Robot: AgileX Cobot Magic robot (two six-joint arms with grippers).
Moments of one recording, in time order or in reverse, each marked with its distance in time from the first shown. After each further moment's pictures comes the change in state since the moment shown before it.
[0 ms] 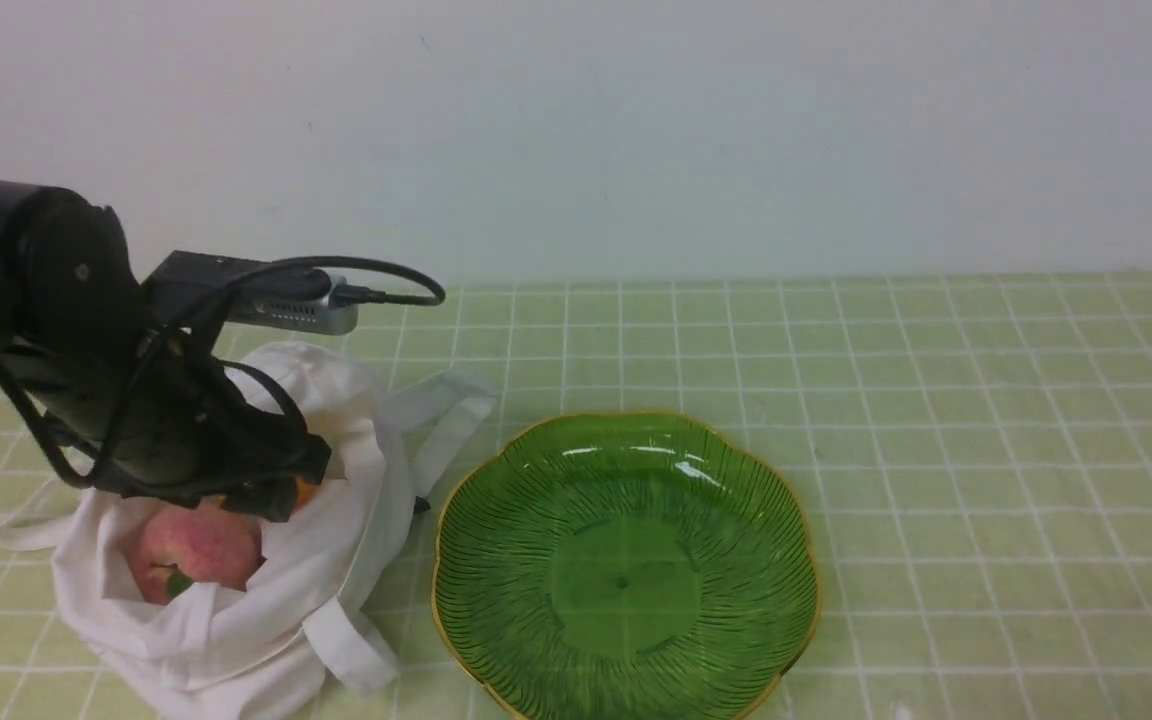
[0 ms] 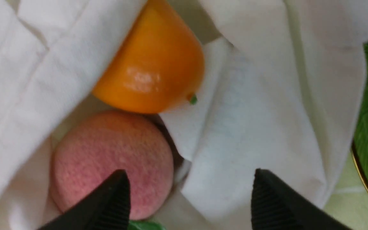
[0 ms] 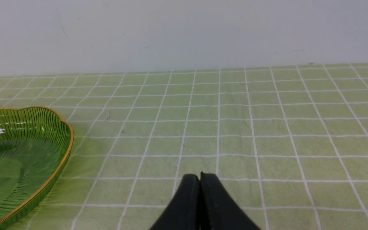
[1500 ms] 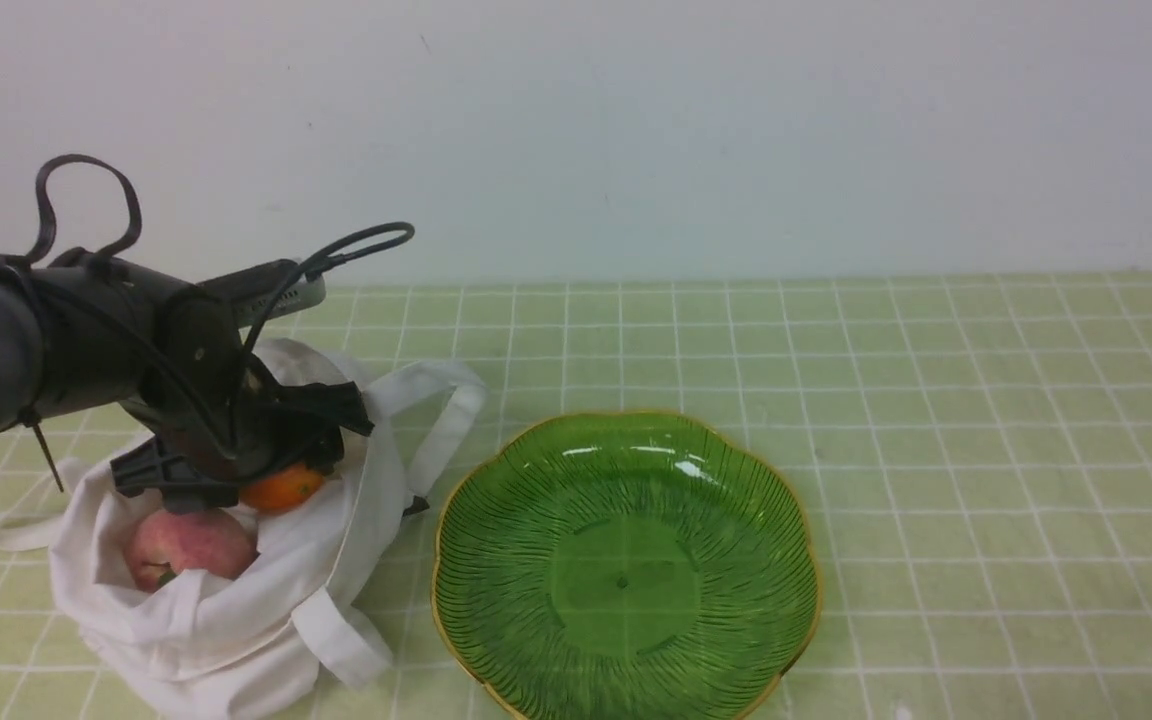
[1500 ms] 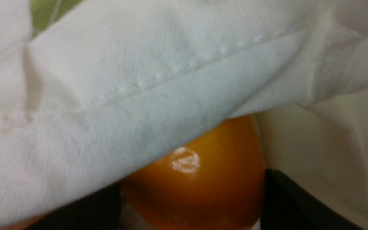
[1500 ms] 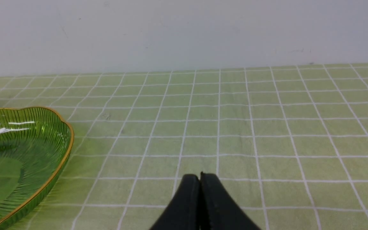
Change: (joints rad) right arm 0.000 0.000 0.000 0.000 0.000 0.000; left arm 0.000 0.215 0.000 0.179 -0.294 -0.675
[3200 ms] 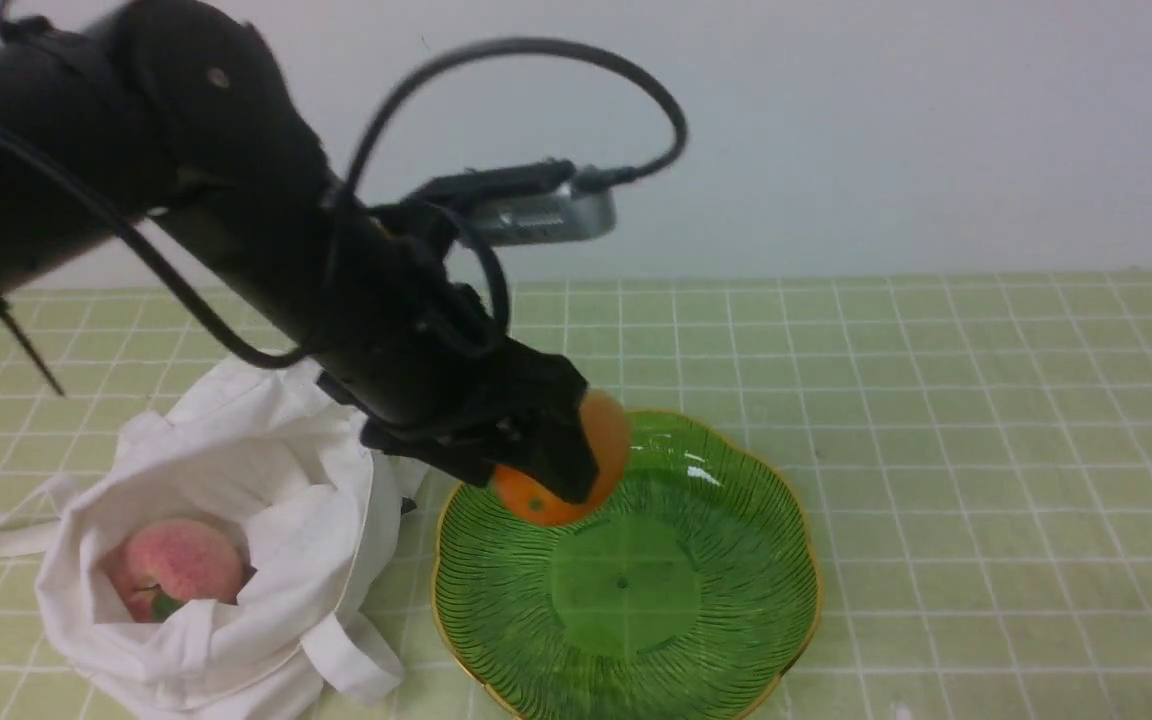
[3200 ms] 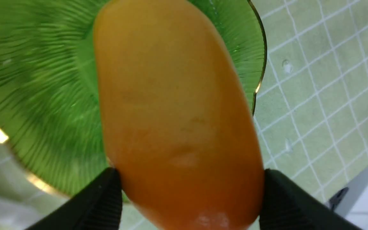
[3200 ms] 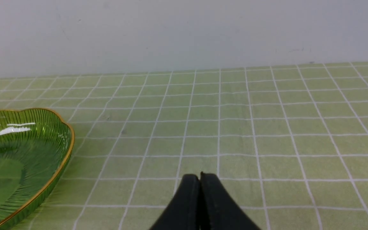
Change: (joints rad) right arm 0.000 0.000 0.000 0.000 0.000 0.007; left arm -0.253 -0.124 -0.302 -0.668 0.569 0.892
